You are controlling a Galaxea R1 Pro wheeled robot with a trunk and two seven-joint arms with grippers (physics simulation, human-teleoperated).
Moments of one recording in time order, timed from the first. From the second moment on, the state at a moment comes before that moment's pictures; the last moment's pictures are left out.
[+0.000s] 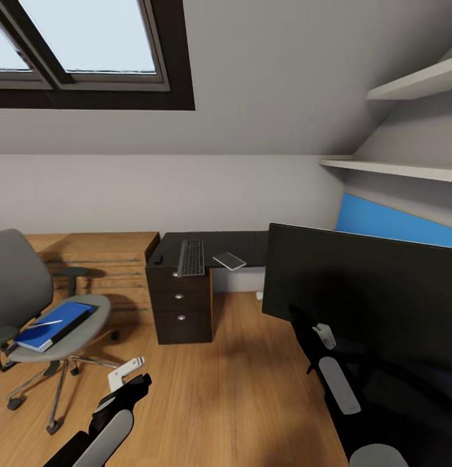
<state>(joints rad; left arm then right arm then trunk) -0.27 0.26 -0.53 -1.34 1.05 0.16 0.93 -0.46 0.05 -0.09 -1.01 -1.07 0.11 -0.03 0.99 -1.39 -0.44</state>
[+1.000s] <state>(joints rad) -0.27 0.26 -0.53 -1.34 1.04 0.16 0.93 -0.46 0.05 -0.09 -1.01 -1.07 0.11 -0.03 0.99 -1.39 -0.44</state>
